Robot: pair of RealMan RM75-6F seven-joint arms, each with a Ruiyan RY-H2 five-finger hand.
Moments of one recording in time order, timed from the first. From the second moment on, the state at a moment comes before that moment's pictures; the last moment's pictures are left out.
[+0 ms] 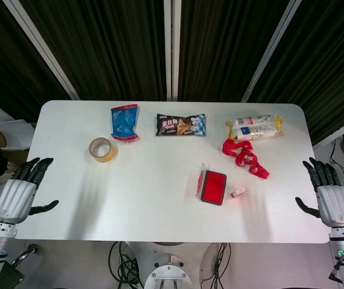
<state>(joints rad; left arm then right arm) -0.16 -1.12 -0.03 -1.67 1.62 1.49 0.11 0.12 -1.15 0.07 -1.57 -1.51 1.45 0.04</state>
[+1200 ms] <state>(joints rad) -0.15 -1.14 0.00 -1.63 1.61 1.48 0.09 0.25 -1.22 0.00 -1.51 -1.67 1.26 -0.24</state>
